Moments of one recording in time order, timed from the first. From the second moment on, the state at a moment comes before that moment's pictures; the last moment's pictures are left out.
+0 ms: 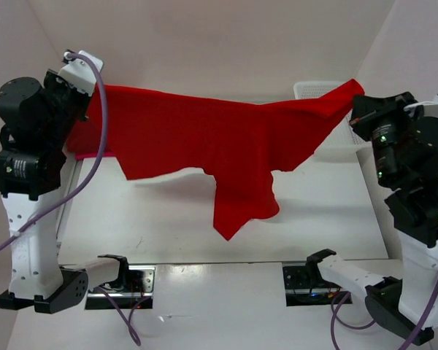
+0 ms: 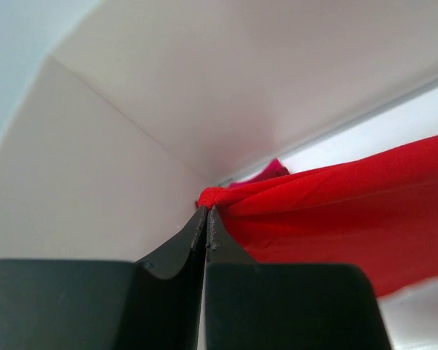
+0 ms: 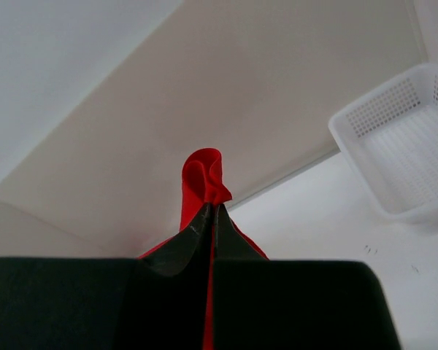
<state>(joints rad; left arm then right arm) -0.06 1.19 1.91 -0.78 -0.05 0.57 0.35 0.99 1.84 -0.79 0.51 0.64</state>
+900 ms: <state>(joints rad) -0.07 1.56 2.22 -0.80 -0.11 0.62 0.35 1.60 2.33 -0.95 0.66 0.43</state>
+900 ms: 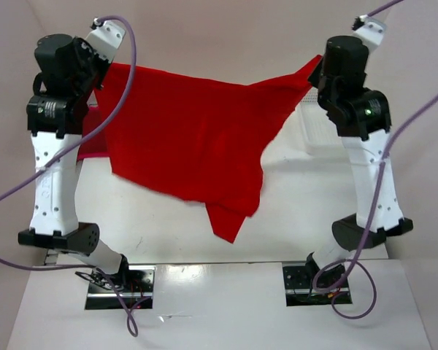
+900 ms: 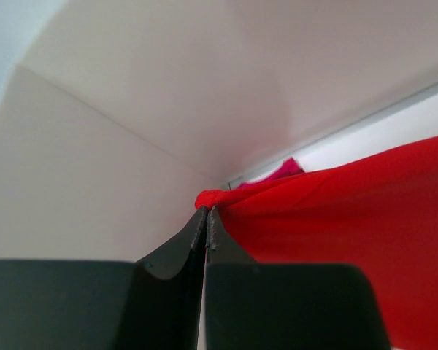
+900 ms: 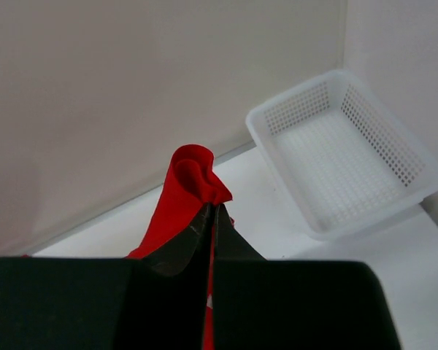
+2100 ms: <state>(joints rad) -0.08 1.29 2.14 -0.84 0.15 0.57 0.57 1.41 2.40 -0.94 0.82 0.25</state>
